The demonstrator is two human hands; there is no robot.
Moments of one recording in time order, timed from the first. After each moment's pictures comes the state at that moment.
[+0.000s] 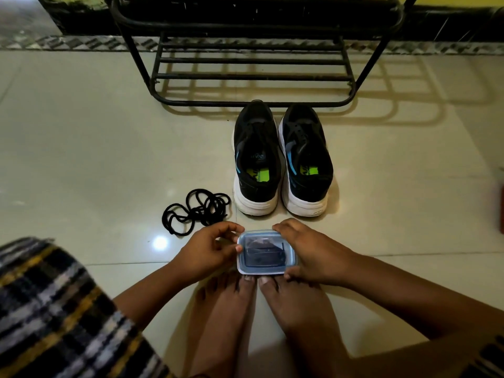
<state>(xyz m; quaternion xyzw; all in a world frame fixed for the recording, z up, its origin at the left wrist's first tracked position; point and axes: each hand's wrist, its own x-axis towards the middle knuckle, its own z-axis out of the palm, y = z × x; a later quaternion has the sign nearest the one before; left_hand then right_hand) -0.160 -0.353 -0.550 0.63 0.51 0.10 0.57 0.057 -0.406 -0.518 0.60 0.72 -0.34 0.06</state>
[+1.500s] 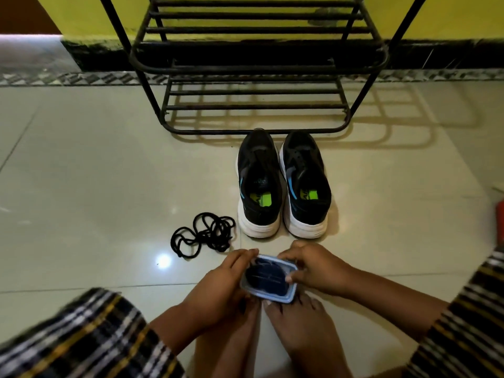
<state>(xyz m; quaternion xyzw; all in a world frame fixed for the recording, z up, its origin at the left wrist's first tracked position) -0.154 -0.372 -0.533 0.82 0.41 -0.03 0.40 0.065 -0.395 -0.522 0.61 0.67 -0.41 0.00</state>
